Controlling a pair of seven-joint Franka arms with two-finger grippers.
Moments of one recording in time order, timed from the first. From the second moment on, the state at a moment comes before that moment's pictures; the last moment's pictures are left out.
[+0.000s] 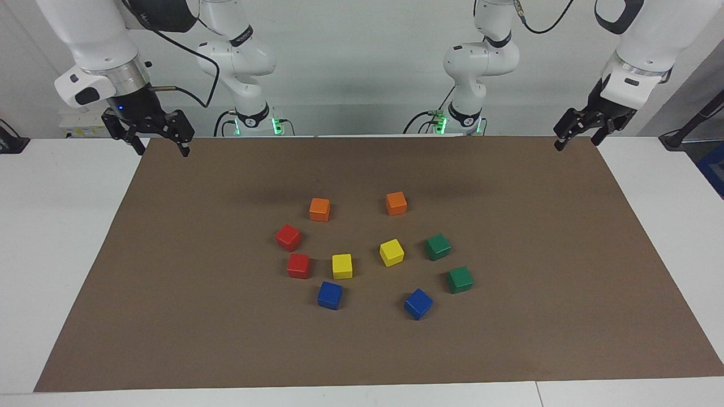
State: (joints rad) left arm 0.02 -0.09 0.00 -1.69 -0.02 1.61 -0.08; right arm -0.03 -0.08 -0.01 -1.68 -0.01 1.65 0.03
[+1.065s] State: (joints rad) left arm -0.29 0.19 -0.03 -1.86 -0.07 2.05 -0.60; right arm 0.24 0.11 0.00 -1.99 -0.01 2.25 0.50
